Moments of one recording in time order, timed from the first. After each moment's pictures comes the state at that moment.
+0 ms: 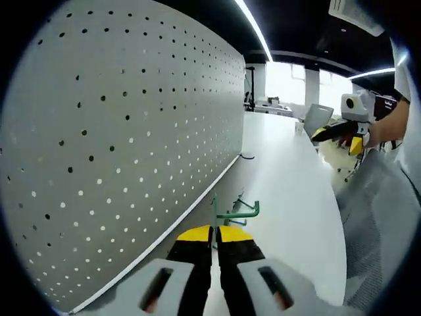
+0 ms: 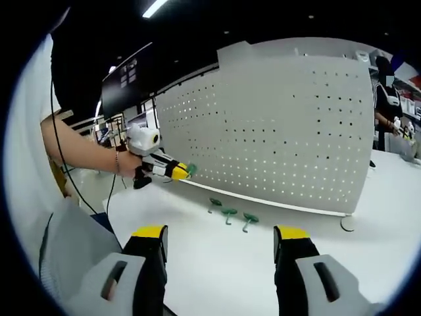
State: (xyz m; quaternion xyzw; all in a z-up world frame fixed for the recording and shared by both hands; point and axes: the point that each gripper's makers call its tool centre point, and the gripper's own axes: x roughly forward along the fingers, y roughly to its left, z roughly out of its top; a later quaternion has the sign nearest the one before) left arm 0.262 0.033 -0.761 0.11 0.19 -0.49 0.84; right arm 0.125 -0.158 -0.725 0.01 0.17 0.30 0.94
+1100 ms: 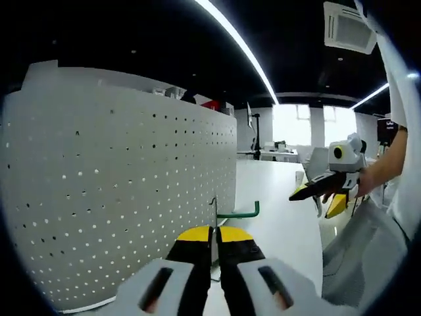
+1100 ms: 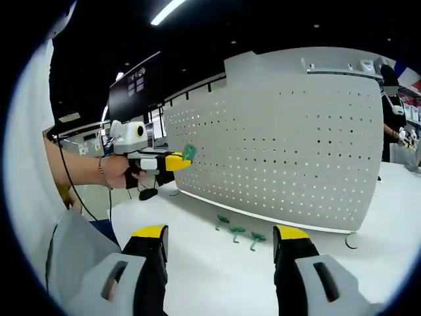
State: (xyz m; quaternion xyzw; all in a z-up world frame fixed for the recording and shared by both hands) left arm 0.223 -0.002 -0.665 0.02 0.07 -0.48 0.88; right arm 0.132 -0.139 -0.697 0.01 0.14 0.32 0.94
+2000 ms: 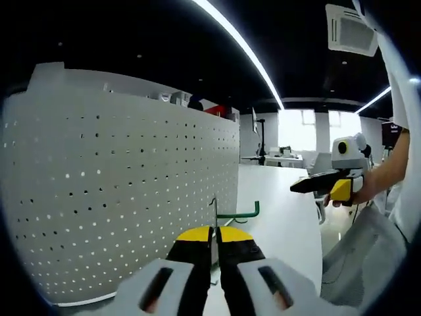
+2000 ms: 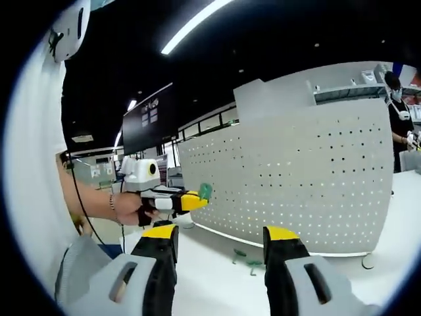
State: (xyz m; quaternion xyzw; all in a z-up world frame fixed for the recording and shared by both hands) left arm 0.214 -0.005 -0.664 0.01 0.05 -0.46 0.89; right arm 0.135 -0.113 -0.651 0.06 0.04 0.36 0.93
